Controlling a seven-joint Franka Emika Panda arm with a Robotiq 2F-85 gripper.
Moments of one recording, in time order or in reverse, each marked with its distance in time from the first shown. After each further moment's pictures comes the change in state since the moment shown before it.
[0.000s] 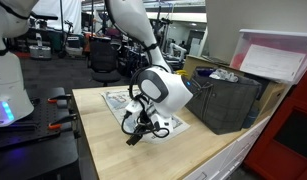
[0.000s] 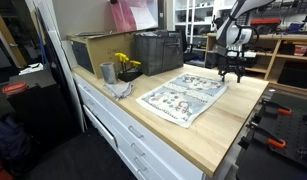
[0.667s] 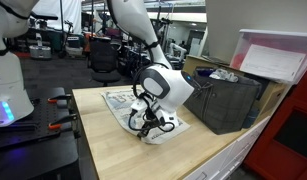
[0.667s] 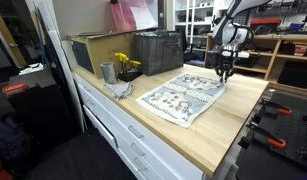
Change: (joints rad) arm 0.008 0.000 0.032 0.019 0.040 0.089 0.000
